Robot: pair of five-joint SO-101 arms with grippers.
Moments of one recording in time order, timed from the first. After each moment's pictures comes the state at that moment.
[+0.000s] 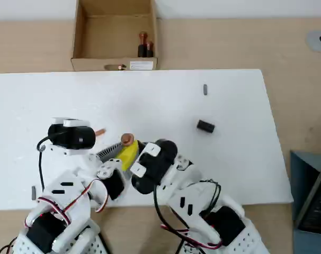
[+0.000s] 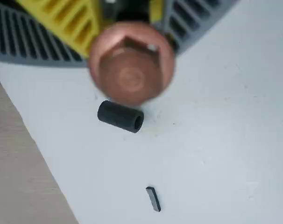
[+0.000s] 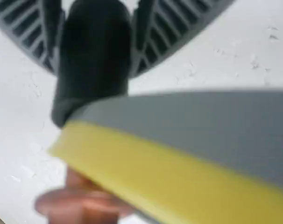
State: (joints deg) left arm 34.5 -104.4 73.1 56.4 22.6; right arm -44.8 -103.6 82.2 52.4 5.4
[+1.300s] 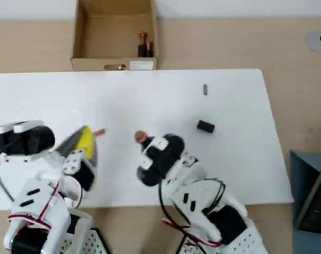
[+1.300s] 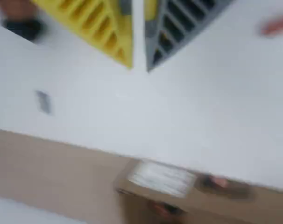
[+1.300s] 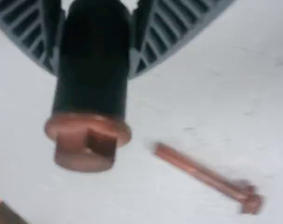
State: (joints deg) left arm 9.9 -104.4 62.5 63.8 12.0; right arm -39.7 -103.6 82.2 52.4 5.3
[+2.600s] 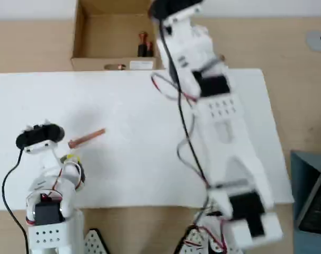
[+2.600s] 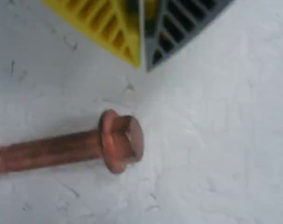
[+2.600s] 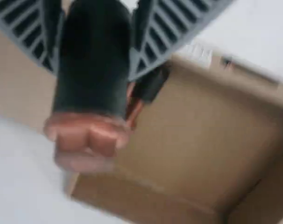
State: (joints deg) left arm -10.5 -104.1 93.8 63.8 1.1; right arm -17.9 -5.9 3.4 30.9 0.7
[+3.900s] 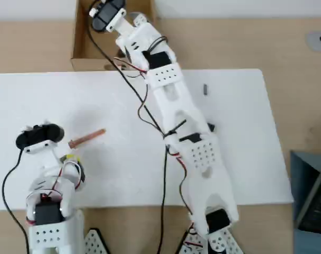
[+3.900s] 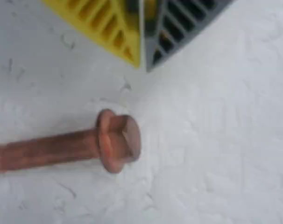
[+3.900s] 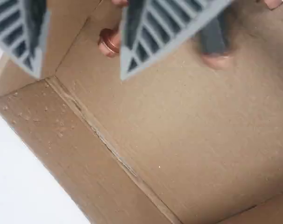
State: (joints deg) left arm -10.7 -104.1 93.8 63.8 1.1; right arm -25.8 50.7 -51.0 29.2 23.6
